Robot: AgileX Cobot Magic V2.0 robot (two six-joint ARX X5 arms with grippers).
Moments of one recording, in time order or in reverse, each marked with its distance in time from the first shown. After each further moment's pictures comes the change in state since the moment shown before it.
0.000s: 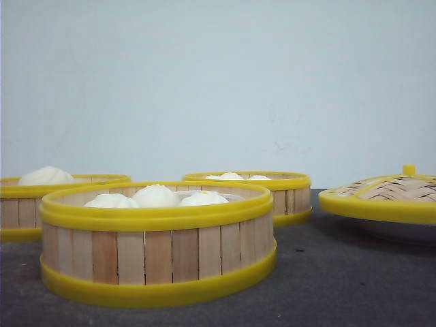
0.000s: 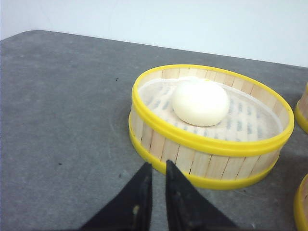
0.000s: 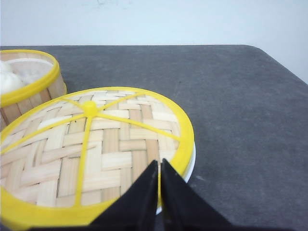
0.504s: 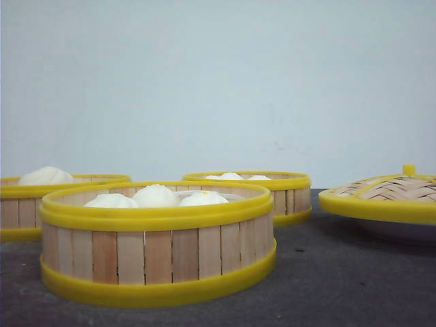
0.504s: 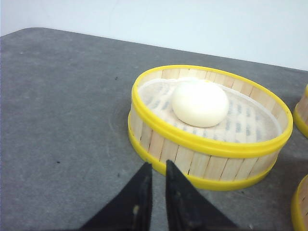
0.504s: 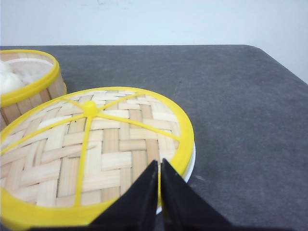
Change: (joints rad) left arm 0.000 0.000 0.000 0.000 0.000 -0.011; right arm 0.000 0.000 0.000 0.000 0.000 0.000
